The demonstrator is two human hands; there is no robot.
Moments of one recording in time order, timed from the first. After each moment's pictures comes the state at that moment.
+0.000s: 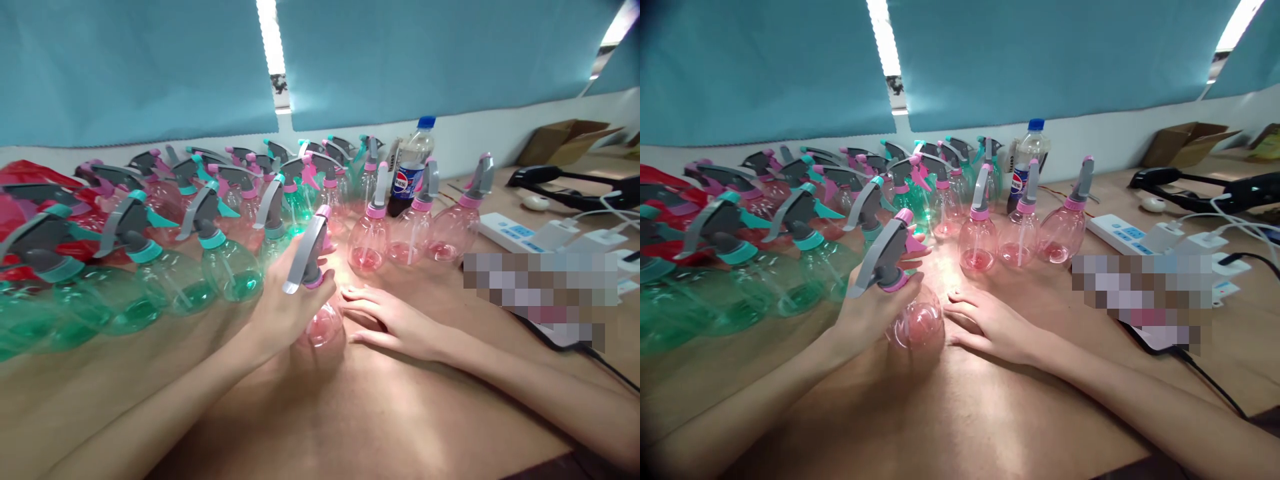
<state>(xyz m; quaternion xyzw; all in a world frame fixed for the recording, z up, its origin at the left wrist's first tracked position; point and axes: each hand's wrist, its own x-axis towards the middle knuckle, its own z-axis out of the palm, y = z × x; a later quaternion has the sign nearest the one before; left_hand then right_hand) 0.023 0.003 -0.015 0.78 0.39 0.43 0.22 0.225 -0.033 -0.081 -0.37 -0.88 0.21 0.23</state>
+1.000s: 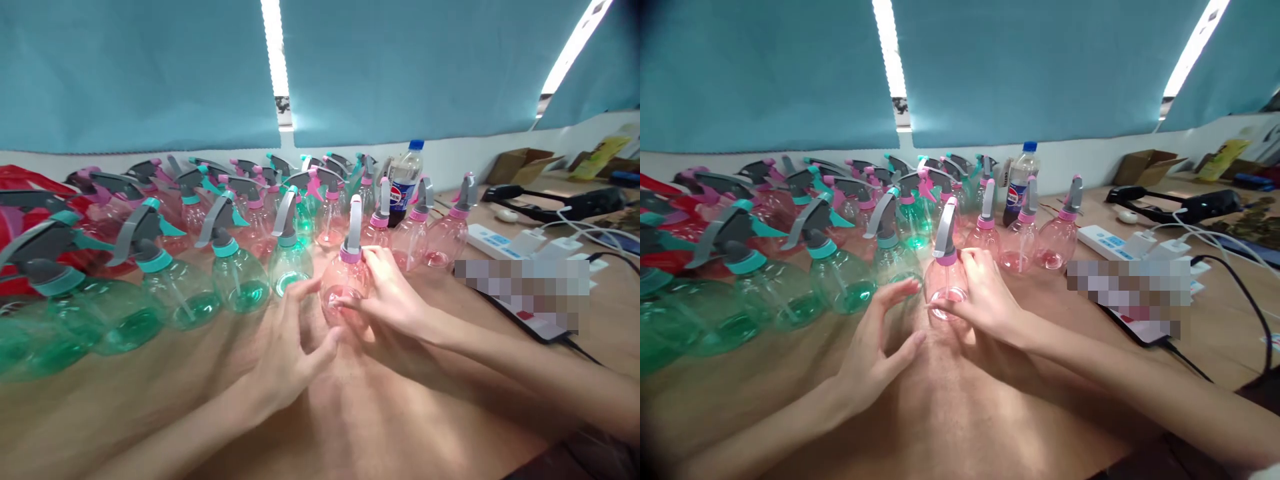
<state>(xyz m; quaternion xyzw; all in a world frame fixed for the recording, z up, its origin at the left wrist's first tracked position) -0.025 -0.024 -0.054 0.81 0.33 0.40 0.27 0.185 -0.011 -0.050 -0.55 -0.74 0.10 0.37</state>
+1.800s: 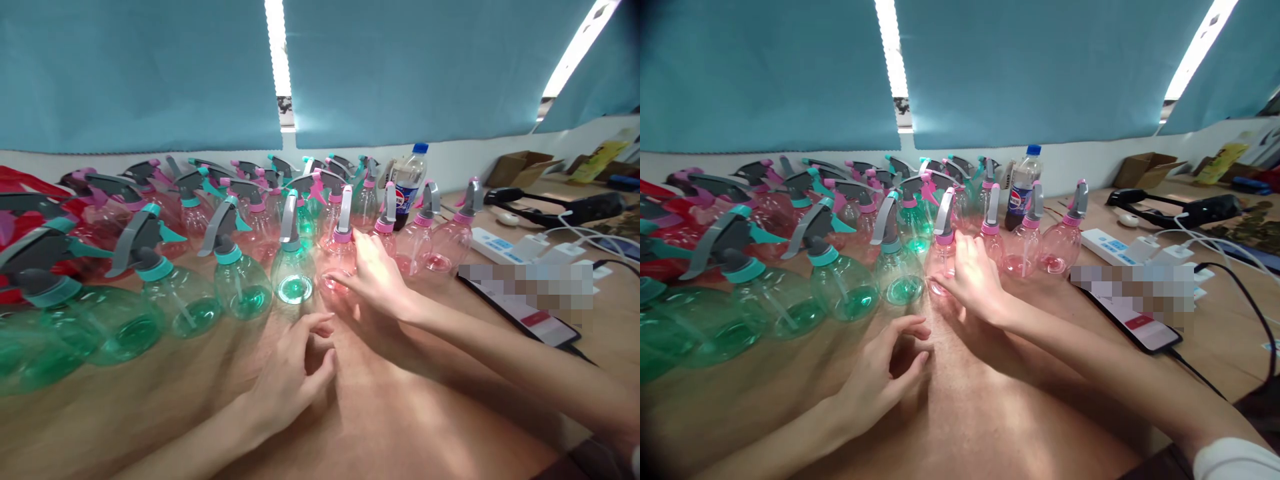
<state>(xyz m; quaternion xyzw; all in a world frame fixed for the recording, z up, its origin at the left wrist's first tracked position) -0.040 -0.025 -0.071 0.84 0.34 0.29 0.29 0.167 0.030 -0.040 -0.62 -0.71 0.02 0.32</state>
